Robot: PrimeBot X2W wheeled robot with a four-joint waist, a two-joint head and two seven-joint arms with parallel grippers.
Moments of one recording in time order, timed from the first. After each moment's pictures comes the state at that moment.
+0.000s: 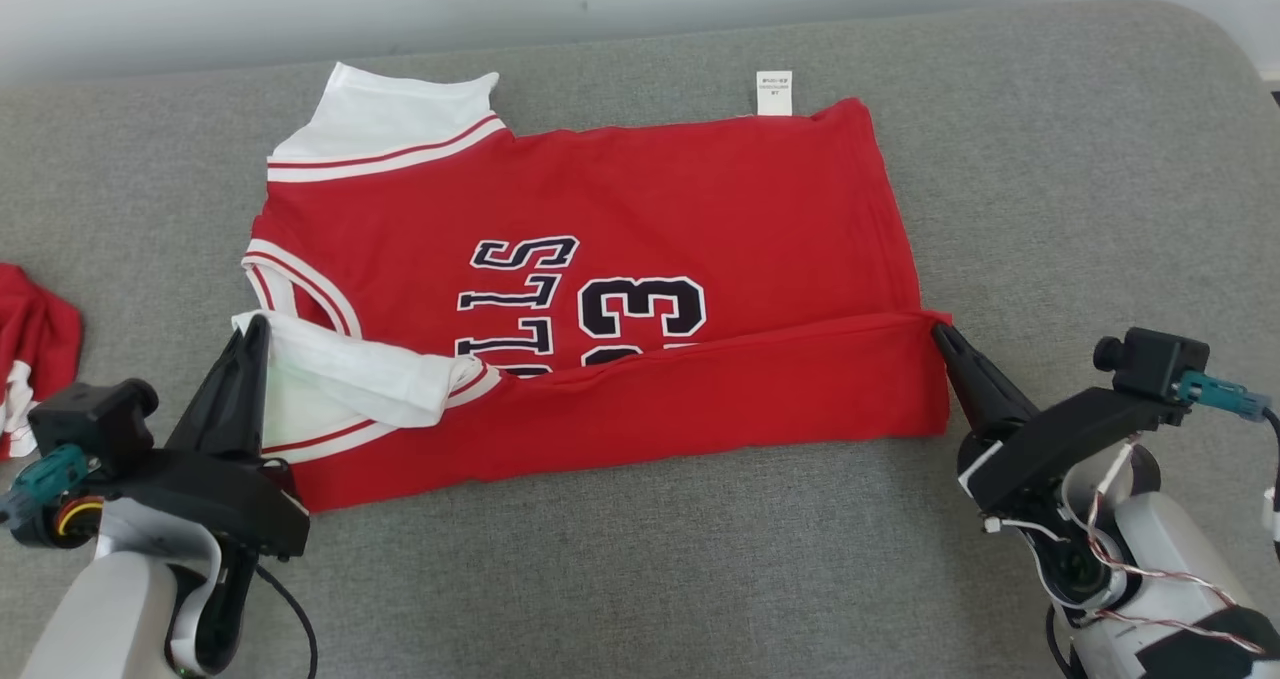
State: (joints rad) left arm -0.39 0.39 -0.20 0.29 -0.60 -0.10 -0.10; right arm -0.36 -0.36 0.18 0.32 0.88 0.13 0.13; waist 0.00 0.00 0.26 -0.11
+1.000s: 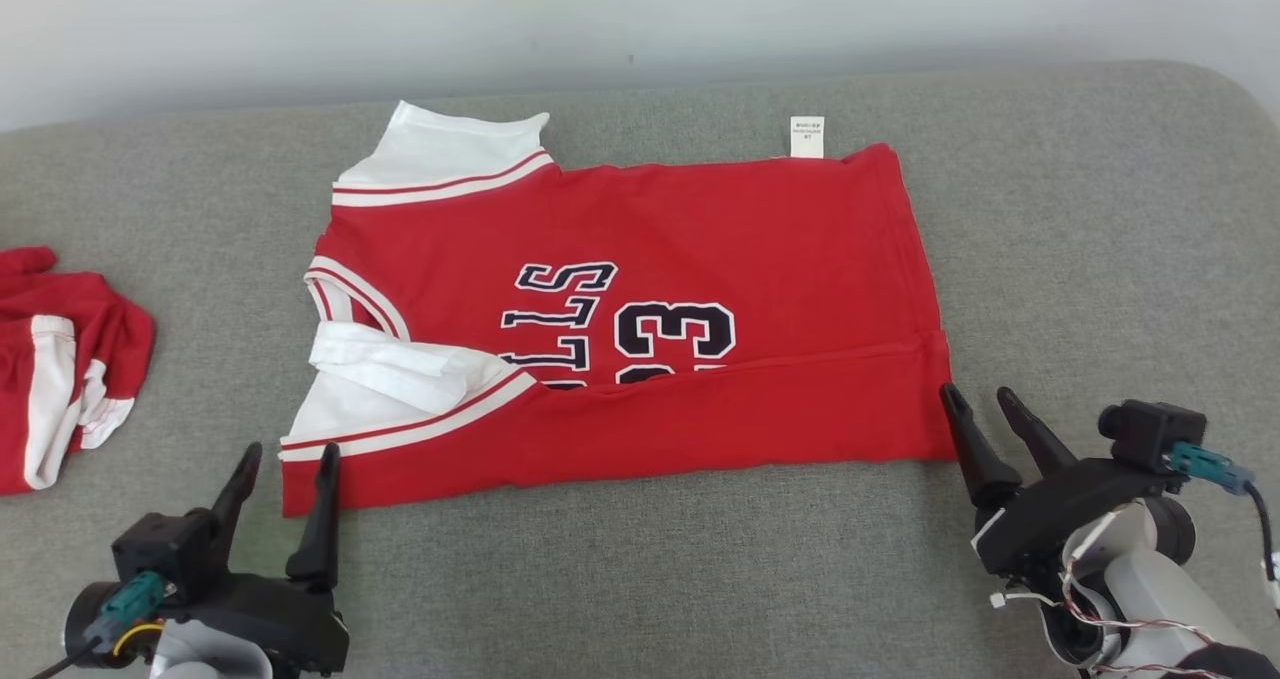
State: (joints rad) left arm -0.30 0.33 -0.24 0.46 -0.52 -0.10 -0.26; right arm -0.35 -0.40 0.27 0.51 0.78 0.13 -0.08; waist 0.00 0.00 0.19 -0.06
